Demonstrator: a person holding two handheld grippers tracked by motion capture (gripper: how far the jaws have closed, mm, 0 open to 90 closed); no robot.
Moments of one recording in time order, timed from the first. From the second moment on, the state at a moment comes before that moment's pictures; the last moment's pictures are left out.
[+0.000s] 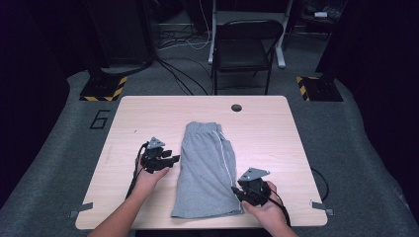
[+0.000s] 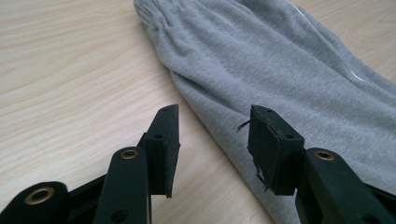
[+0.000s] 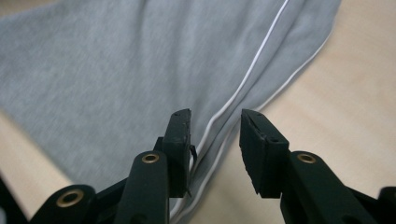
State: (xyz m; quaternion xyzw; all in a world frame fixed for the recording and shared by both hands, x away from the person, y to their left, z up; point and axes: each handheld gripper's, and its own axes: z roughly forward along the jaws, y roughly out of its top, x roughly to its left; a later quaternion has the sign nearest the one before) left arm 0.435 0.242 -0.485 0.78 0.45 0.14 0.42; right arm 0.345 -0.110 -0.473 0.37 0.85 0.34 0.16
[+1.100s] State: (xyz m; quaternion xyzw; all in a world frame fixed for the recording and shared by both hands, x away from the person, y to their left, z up) left arm 0.410 0.280 -0.478 0.76 0.47 0.17 0.41; right arm 0.502 -0.054 -0.450 0.38 0.83 0.37 0.16
